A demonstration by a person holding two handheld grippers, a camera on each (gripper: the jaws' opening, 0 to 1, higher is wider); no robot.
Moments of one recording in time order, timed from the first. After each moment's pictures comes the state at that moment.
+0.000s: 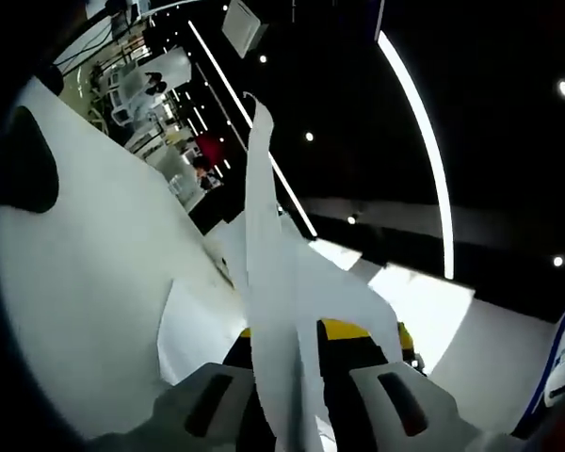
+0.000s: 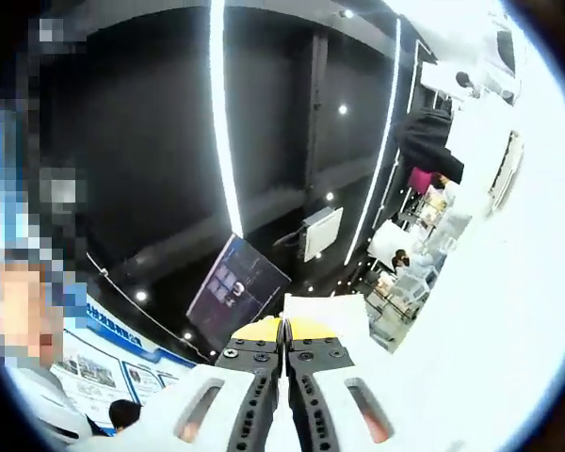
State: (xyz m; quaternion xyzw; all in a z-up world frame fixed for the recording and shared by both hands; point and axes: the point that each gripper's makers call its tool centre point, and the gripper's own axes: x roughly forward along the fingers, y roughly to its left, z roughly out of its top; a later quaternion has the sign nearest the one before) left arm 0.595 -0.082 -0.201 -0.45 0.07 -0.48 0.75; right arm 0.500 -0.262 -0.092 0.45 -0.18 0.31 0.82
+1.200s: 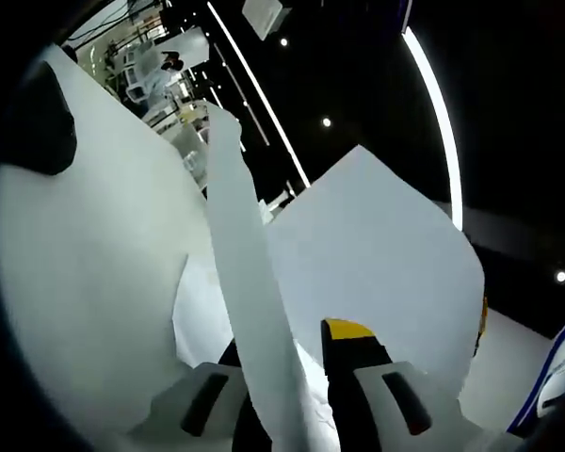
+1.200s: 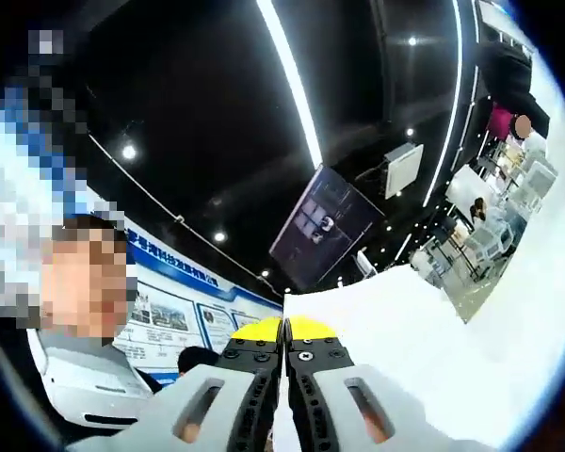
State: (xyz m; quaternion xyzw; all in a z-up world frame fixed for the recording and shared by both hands) left arm 0.599 -0.086 -0.228 -0.46 0.12 -0.48 0.74; right arm 0.443 -0.167 -0.044 0.35 -0.14 0.52 0.77
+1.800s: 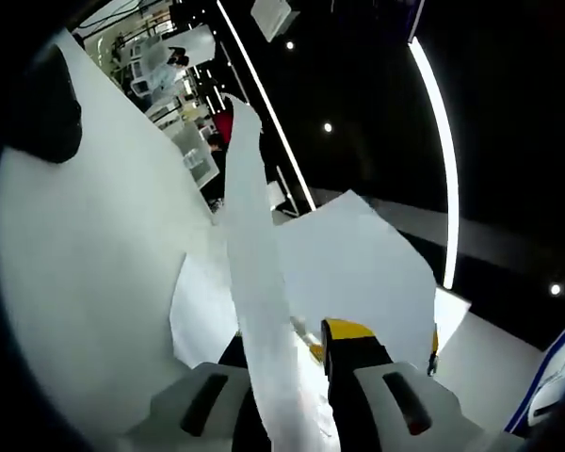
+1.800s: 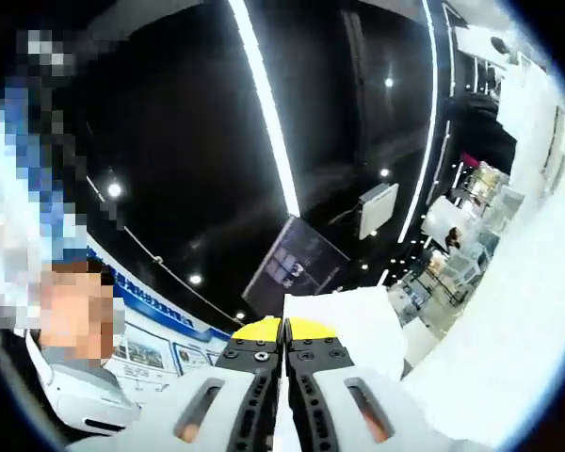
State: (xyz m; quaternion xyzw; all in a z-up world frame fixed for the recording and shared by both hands) left arm 0.599 -0.083 -0.225 -0.49 0.12 -0.47 0.72; right arm 0.475 -0.254 -0.107 0.42 -0.14 0.39 0.81
